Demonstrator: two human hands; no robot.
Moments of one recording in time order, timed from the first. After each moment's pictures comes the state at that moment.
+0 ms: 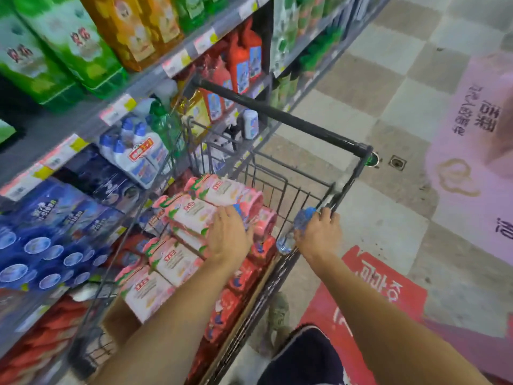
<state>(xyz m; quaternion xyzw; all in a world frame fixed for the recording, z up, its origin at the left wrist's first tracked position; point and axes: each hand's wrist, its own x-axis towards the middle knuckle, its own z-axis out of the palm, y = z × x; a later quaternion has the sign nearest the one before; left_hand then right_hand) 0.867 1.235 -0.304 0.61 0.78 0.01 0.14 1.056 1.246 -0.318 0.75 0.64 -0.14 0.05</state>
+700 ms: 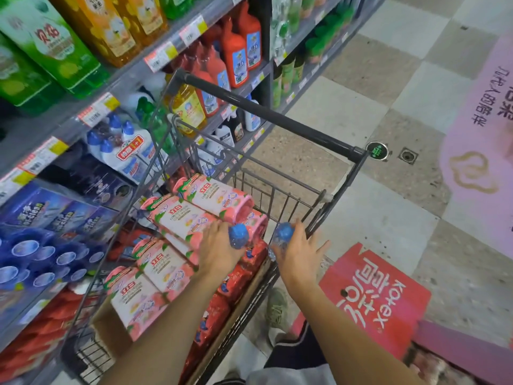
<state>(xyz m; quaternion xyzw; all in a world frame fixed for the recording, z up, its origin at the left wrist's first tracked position) 0.881 1.243 -0.332 0.56 0.78 0.06 0.26 1.053 1.238 -0.355 0.74 0.62 -0.25 -0.03</state>
